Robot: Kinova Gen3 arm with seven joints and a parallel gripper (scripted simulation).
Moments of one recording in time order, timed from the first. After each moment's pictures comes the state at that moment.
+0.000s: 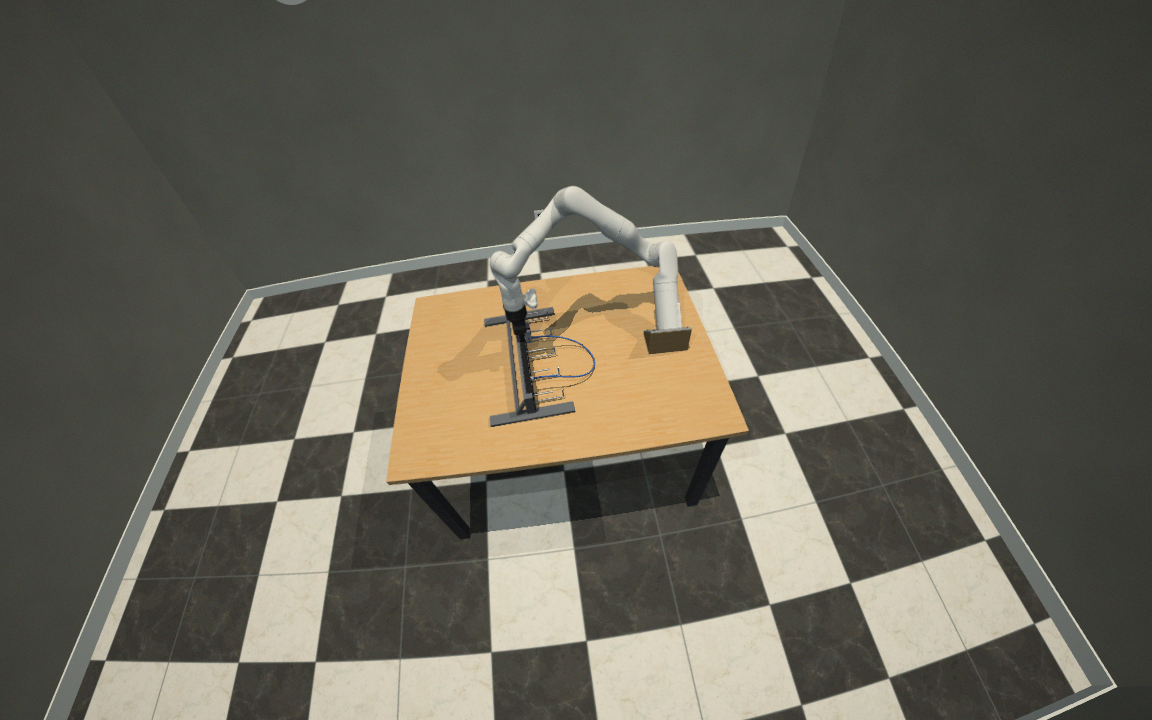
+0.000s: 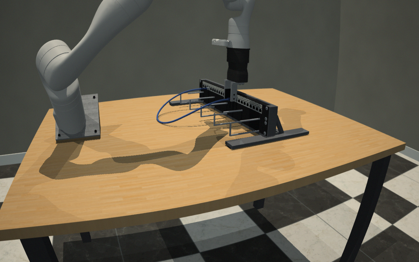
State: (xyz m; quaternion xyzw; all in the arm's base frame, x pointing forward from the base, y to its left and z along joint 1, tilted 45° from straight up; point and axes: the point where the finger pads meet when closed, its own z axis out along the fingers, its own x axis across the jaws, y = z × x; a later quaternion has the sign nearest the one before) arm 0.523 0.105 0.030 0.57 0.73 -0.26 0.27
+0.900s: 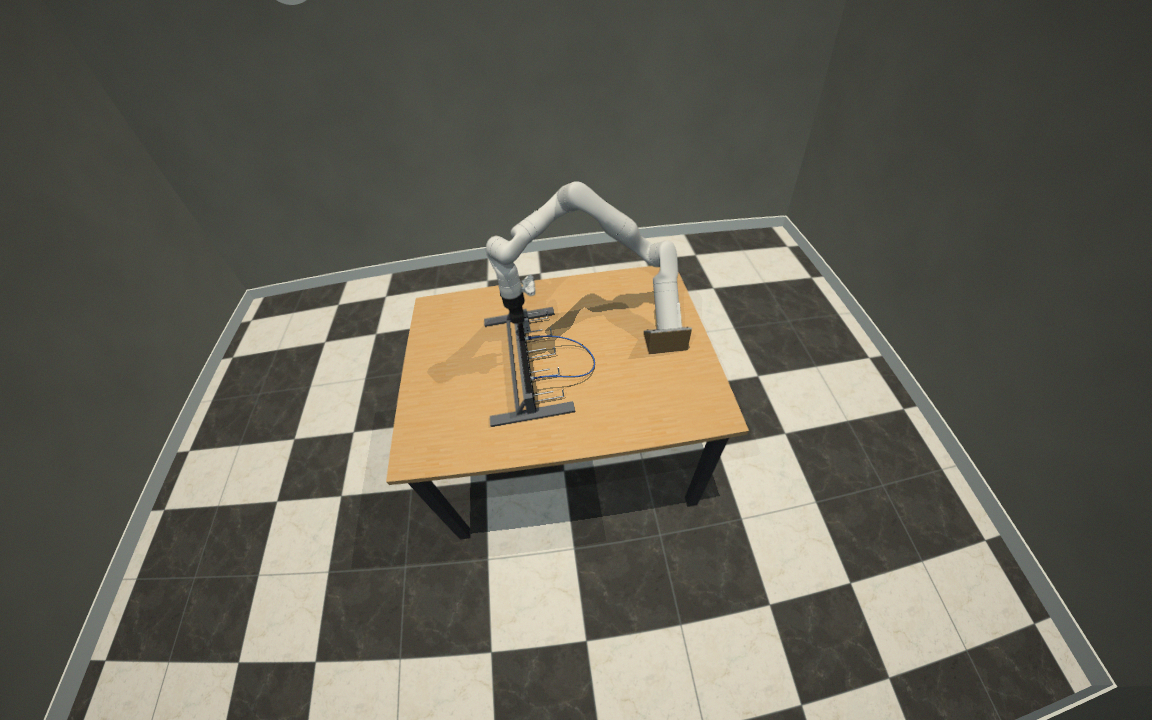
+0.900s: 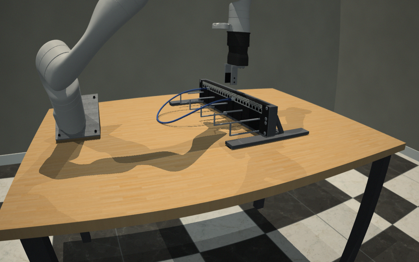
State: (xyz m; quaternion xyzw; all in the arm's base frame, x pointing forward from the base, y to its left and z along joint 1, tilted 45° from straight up) arm 0.516 0.143 0.071 0.57 0.73 -0.27 0.27
